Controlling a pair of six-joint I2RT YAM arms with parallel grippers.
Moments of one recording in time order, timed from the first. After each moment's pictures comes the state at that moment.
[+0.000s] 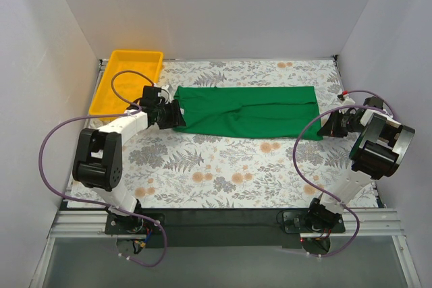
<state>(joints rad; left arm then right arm) -0.20 1.66 1.00 -0.25 0.32 -0.33 -0.50 1.83 1.11 -0.58 -0.74 -0.40</state>
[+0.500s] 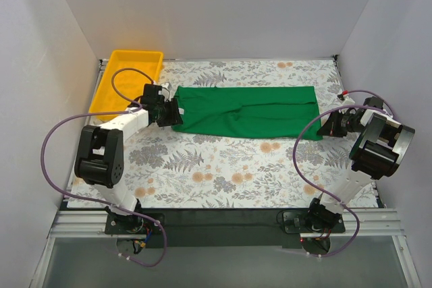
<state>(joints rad) -0.20 1.68 1.03 -0.25 0.24 -0.30 -0.50 1.83 1.11 -0.58 -0.76 -0.40</state>
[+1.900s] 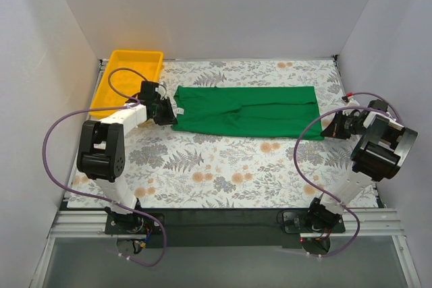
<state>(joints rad) -0.16 1.76 1.11 -0.31 0.25 -0.36 -0.54 1.82 1.09 -0.56 -0.75 -0.40</state>
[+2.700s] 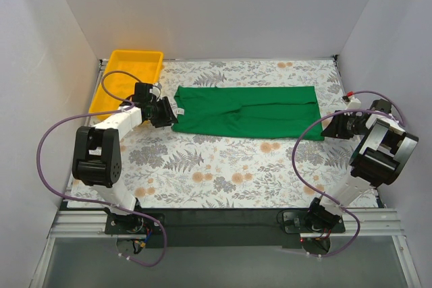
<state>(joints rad) -0.12 1.69 1.05 -0.31 0.32 -0.40 -0.56 1.75 1.08 -0.61 -0.75 -0.50</state>
